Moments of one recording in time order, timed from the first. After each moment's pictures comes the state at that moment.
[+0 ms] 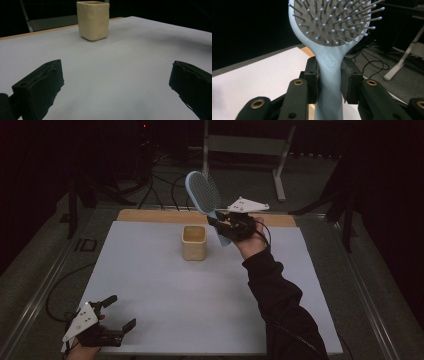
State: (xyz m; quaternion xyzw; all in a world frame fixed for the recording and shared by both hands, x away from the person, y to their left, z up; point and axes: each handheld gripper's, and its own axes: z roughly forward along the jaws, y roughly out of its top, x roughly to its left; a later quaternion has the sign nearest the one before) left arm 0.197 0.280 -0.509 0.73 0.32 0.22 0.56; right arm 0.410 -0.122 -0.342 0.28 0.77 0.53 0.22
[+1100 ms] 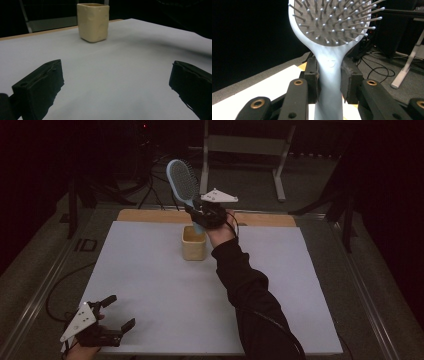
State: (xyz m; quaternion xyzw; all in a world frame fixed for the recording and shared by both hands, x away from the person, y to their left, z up) left arm 0.197 0.282 -0.508 0.72 0.33 0.22 0.57; right arm 0.461 -0.054 -0.367 0.31 0.73 0.57 0.22
